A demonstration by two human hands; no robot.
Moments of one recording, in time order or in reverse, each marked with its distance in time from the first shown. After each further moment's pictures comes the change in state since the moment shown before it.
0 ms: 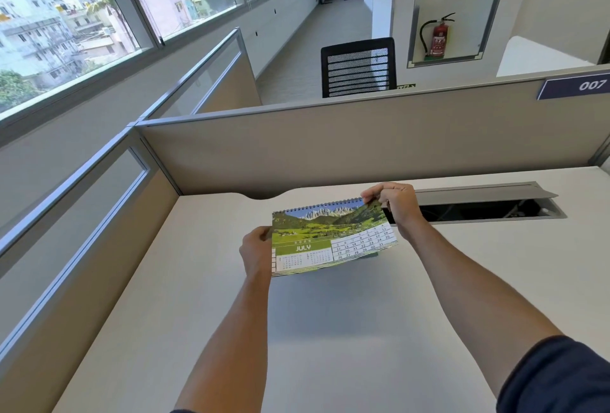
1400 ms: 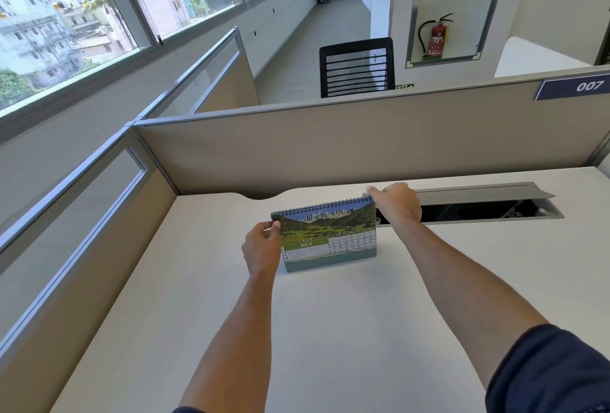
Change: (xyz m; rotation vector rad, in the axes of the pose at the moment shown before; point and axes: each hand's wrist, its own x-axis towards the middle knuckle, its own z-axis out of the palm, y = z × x) left_hand 0.005 0.004 0.012 0.024 0.066 0.017; right_hand 0.009 -0.007 0.013 -0.786 0.338 0.259
